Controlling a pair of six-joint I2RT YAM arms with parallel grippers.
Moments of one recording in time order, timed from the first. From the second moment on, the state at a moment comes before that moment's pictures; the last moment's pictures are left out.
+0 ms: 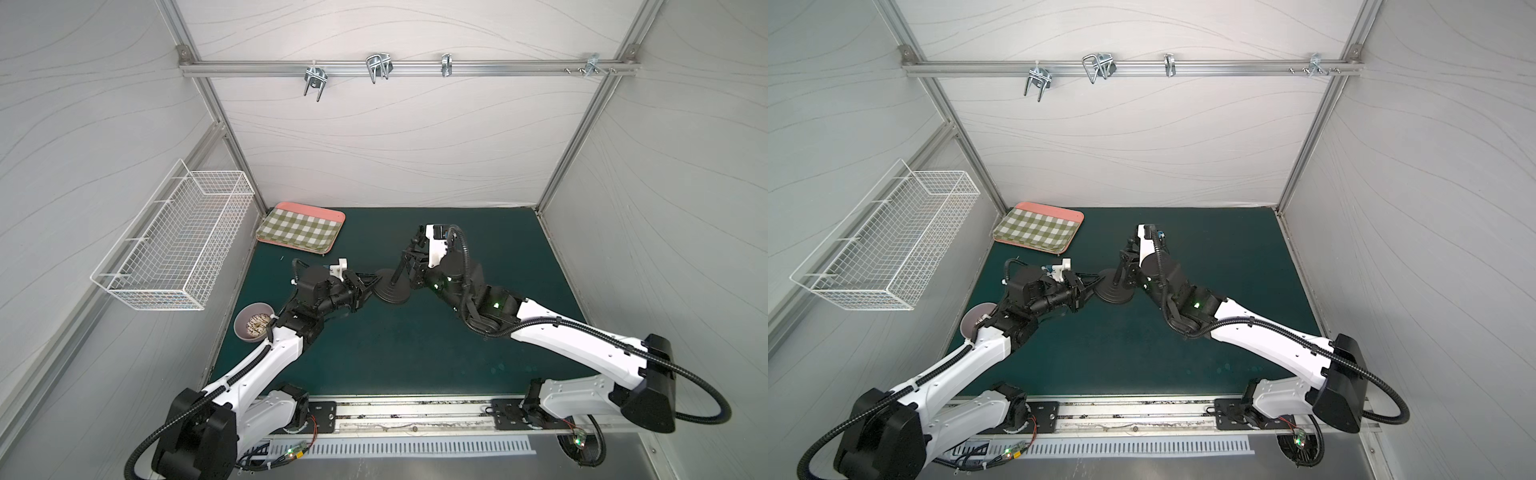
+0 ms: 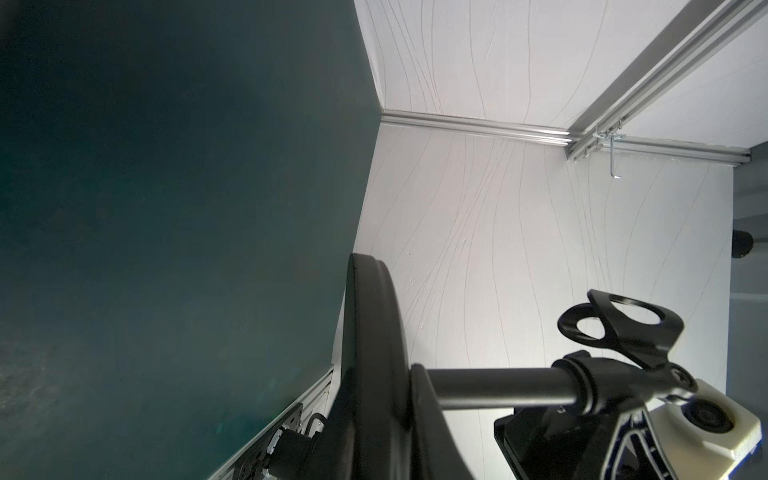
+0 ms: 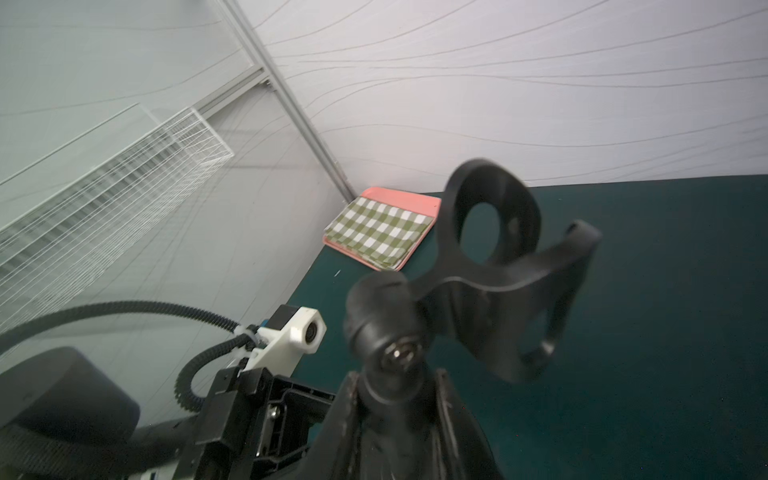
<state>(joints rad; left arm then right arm) -0.35 1.04 0.54 0.22 0.58 -1.49 1.11 1.29 1.14 -0.10 0.46 0.57</state>
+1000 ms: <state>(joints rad) -0.35 1.04 0.54 0.23 0.58 -1.49 0.77 1.13 0.95 0.03 -0.18 0.47</state>
